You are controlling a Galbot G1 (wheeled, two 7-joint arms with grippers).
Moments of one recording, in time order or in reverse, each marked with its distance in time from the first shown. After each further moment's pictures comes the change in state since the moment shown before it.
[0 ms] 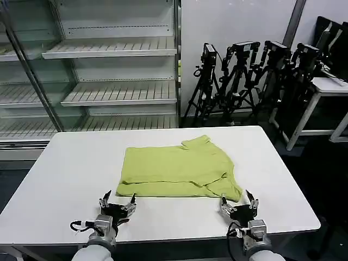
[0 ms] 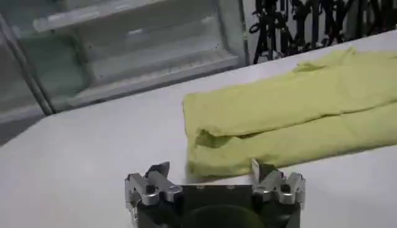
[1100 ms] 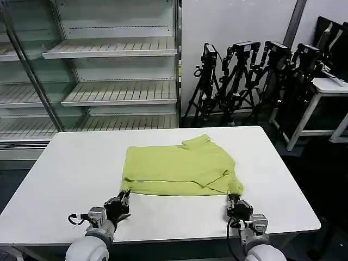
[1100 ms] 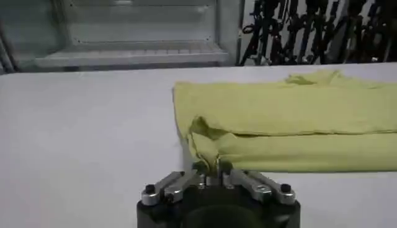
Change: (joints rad) left arm -0.020 0.029 -0.025 -0.001 -0.216 0.016 0.039; right arm 0.028 -0.002 0.012 -0.027 0.147 -0.025 0.010
